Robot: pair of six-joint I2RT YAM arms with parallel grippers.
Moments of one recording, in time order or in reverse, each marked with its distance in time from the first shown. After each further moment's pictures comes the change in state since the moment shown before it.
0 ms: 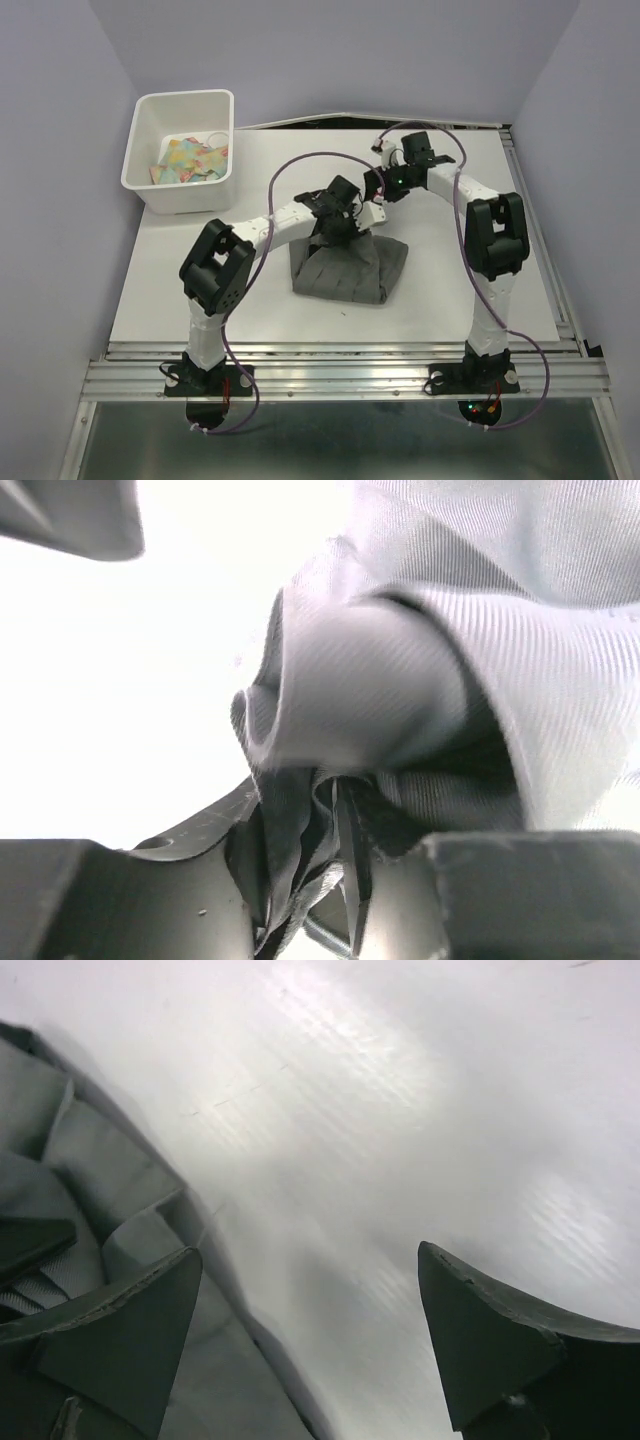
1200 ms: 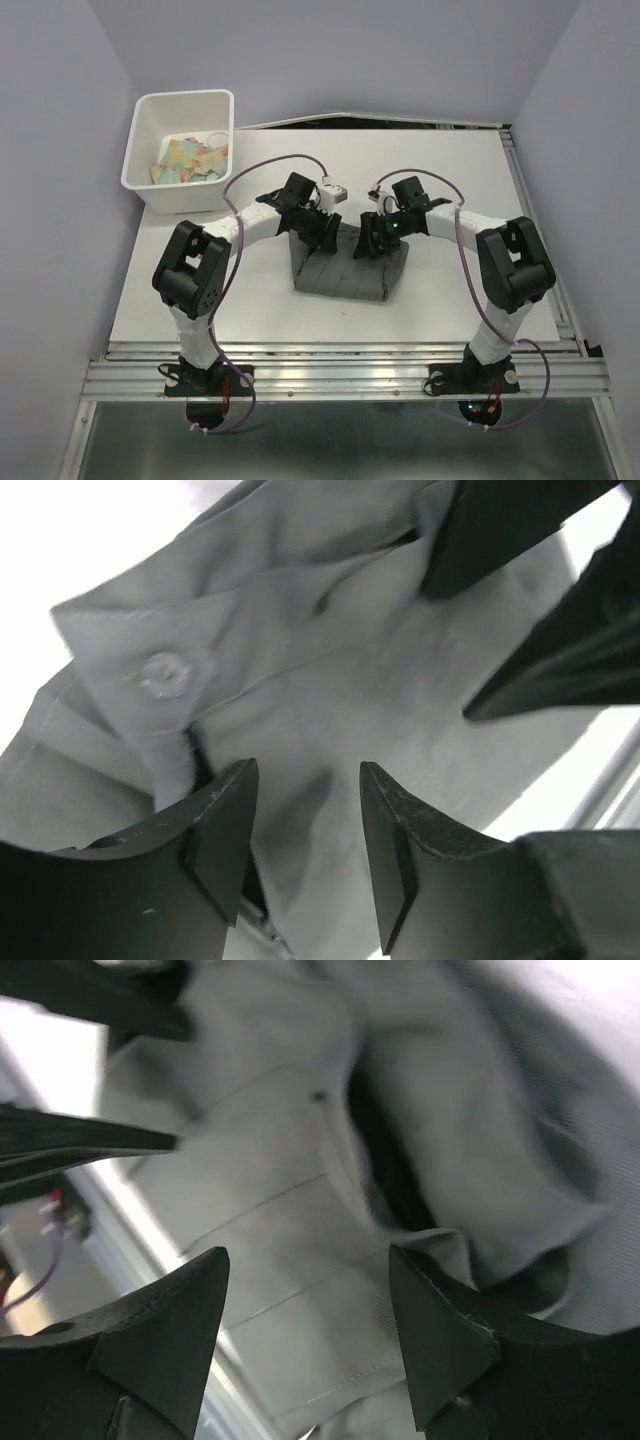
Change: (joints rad) left arm 0.188 -0.139 -0.201 0.097 0.386 -0.533; right arm 0.110 -0.324 -0.509 0.131 -0.150 0.389
